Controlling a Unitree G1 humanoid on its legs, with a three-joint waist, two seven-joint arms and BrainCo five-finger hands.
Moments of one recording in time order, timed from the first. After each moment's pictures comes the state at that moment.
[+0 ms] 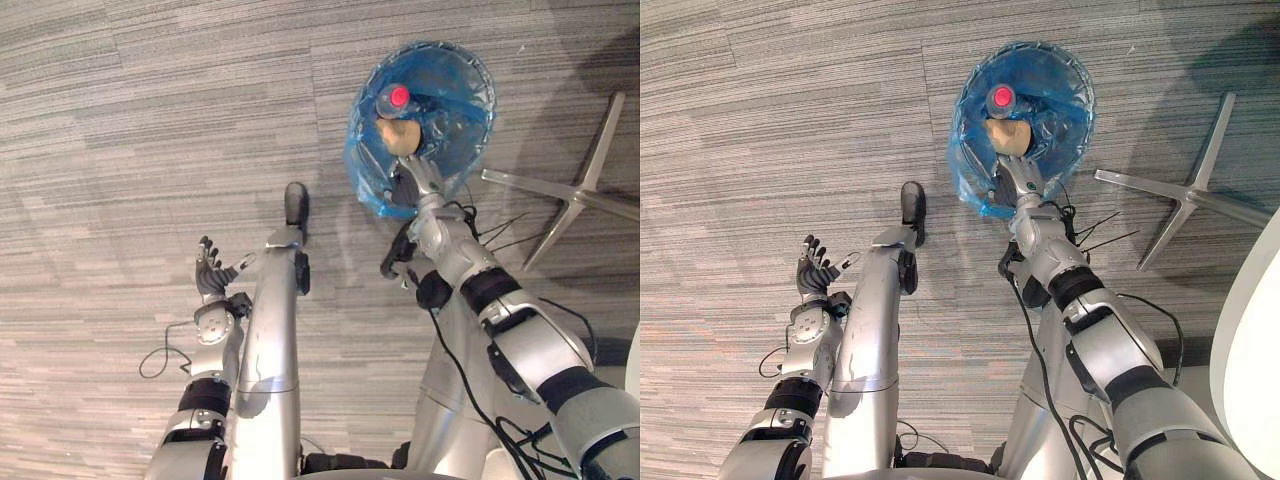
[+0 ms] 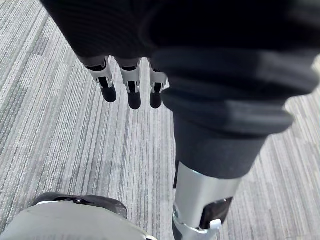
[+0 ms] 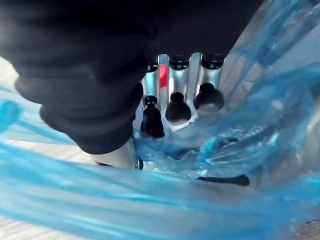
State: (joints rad) left arm -0.31 0.12 0.11 0.59 -0.26 -0.23 0.29; right arm -0.89 -0.34 0.44 0.68 -0.60 -0.03 -0.37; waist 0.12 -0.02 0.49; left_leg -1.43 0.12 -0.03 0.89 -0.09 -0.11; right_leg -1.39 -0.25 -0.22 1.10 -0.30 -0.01
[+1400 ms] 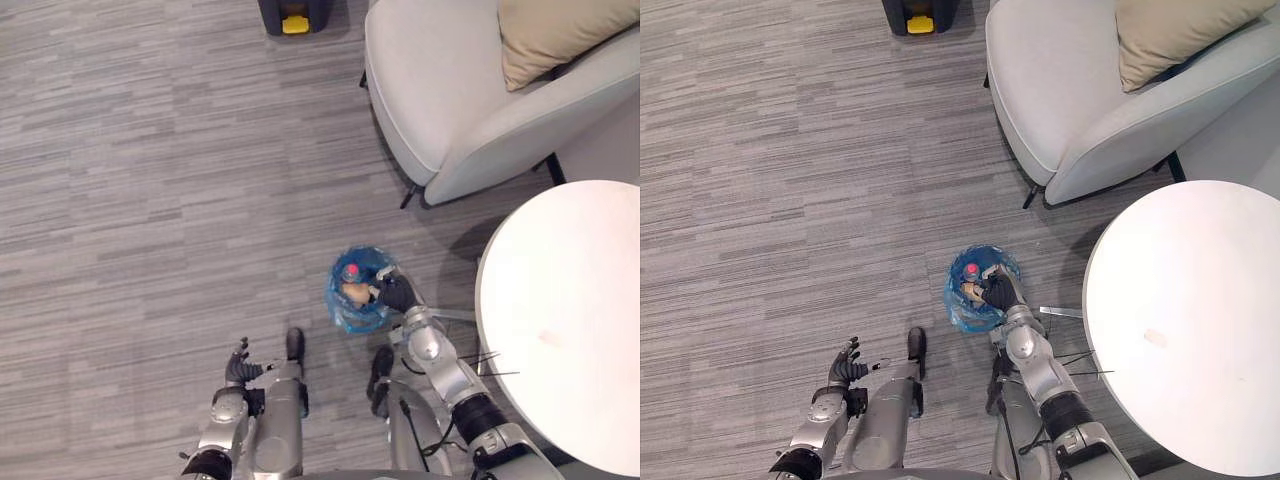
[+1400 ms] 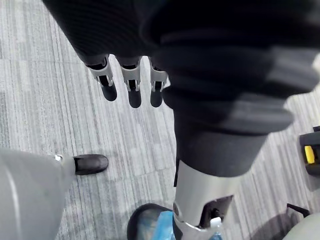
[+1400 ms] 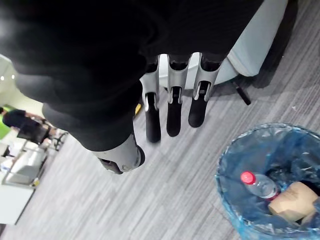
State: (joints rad) left arm -0.07 0.11 0.00 0.87 -0.07 -0.16 0.18; right arm -0.39 -0.23 0.25 0.60 -0.48 -0.12 -0.26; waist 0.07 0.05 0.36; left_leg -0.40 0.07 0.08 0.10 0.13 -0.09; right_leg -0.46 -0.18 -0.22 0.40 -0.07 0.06
